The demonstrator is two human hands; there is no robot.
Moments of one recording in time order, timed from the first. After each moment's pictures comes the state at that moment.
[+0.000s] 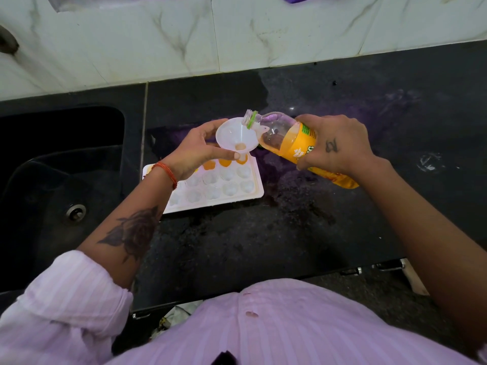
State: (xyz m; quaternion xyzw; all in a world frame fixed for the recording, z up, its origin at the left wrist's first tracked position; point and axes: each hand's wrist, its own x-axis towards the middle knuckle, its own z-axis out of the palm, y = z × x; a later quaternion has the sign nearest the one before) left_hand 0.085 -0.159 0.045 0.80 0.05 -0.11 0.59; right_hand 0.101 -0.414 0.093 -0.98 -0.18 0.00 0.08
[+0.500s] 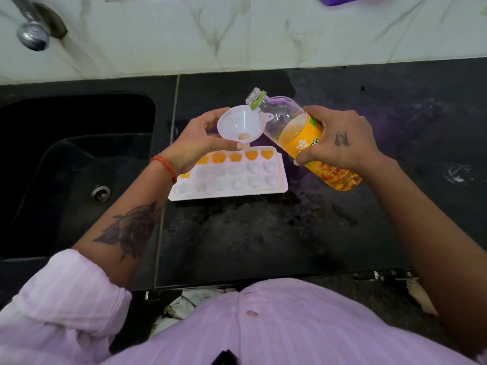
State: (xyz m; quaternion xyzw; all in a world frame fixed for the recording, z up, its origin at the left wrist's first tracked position) left_hand 0.056 -0.116 0.056 0.77 0.06 -0.06 0.63; right_hand 0.088 -0.374 0.105 -0.96 -0.19 0.02 0.19
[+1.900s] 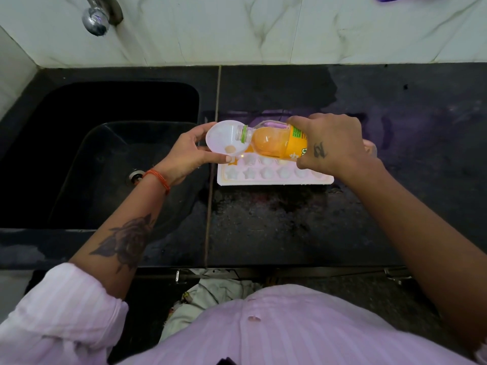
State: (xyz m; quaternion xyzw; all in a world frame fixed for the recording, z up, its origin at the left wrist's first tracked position) left_hand -0.021 -0.028 0.043 0.78 0.14 -0.02 0.61; right_hand 0.044 -0.273 0.098 -0.95 -0.30 -0.05 -0.02
